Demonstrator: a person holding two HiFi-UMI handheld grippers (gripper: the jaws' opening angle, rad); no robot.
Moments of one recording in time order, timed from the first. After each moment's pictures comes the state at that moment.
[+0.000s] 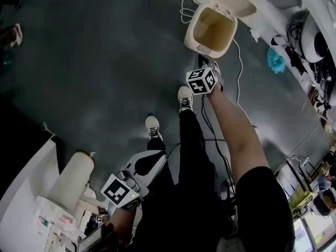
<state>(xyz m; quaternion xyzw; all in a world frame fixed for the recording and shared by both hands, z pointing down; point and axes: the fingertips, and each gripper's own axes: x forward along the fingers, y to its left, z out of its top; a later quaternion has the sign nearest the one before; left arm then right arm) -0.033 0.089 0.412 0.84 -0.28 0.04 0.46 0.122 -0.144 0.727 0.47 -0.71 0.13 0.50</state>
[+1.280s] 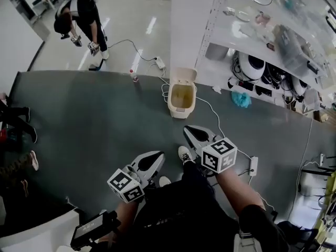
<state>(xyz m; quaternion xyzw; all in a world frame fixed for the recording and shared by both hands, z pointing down) -0.036 0.111 0.191 0.94 -0.15 -0.01 0.30 0.058 0.049 0.220 0.49 -0.82 0.29 0.05</state>
